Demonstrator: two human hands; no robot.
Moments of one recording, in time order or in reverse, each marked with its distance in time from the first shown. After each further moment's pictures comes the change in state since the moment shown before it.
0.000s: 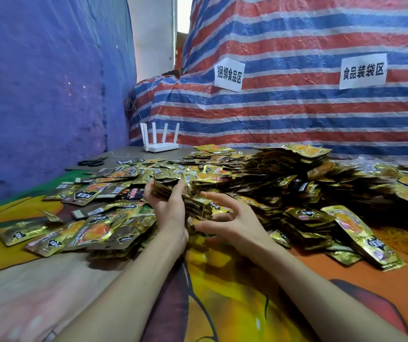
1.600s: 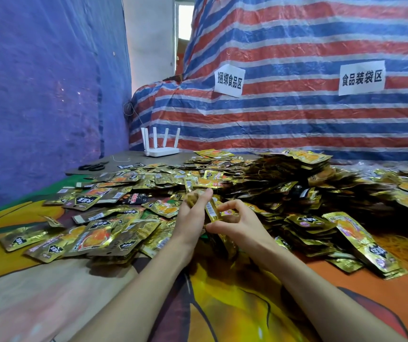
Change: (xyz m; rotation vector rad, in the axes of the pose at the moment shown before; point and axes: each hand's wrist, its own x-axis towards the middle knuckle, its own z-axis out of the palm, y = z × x) left_hand -0.028 0.003 0.004 0.406 -0.365 -0.068; right_hand 0.012 0.008 -0.012 -0.141 0.065 0.114
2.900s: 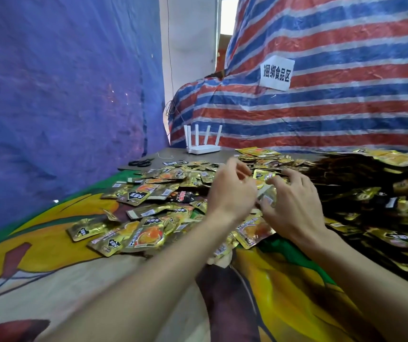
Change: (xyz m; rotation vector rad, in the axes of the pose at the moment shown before) left_hand 0.018 0.055 -0.026 0.594 0.118 0.465; right_hand 0.063 -0.016 0.023 -1.060 0.444 -0.357
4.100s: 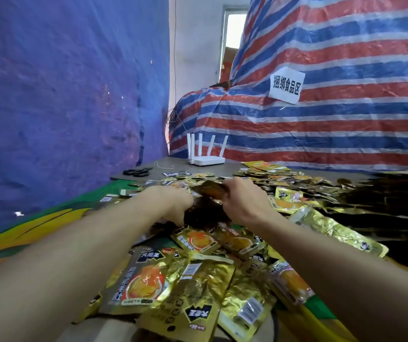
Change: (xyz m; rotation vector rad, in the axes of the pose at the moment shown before) left_hand 0.157 -0.160 -0.085 1.346 -0.750 0.028; right_hand 0.112 -0.088 0.105 0.146 -0.208 -0.158
